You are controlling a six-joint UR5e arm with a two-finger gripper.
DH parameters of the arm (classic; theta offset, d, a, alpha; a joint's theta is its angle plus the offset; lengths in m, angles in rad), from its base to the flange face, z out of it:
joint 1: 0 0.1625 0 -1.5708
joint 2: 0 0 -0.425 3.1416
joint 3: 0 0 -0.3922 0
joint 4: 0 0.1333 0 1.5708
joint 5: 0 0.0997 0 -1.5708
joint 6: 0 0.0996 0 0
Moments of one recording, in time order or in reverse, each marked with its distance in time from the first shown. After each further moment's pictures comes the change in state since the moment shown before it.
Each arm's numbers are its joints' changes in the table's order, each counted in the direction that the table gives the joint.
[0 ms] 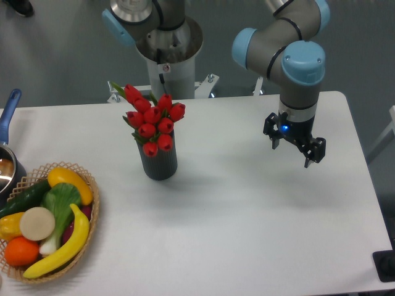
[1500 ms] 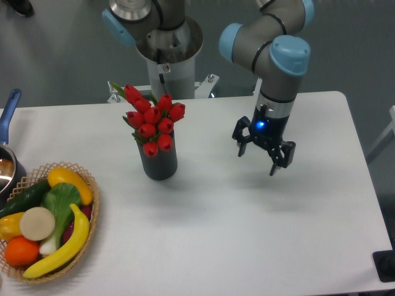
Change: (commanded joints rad) arm 0.003 -0.113 -0.204 0.054 -0.426 -0.054
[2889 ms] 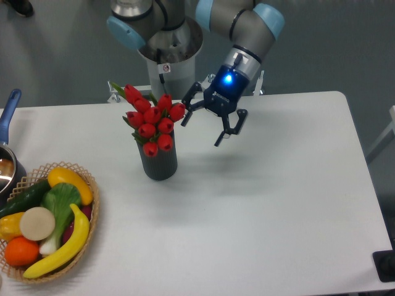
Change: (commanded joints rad) arm 0.158 -0.299 -0.336 -0.080 -0.648 0.002
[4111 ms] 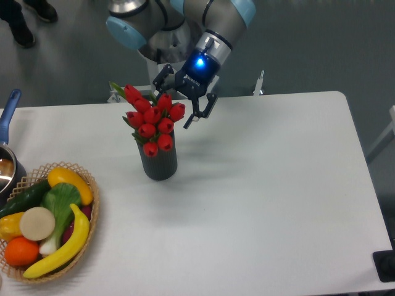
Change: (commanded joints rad) arm -0.014 -0.100 -0.114 -0.058 -0.101 0.009
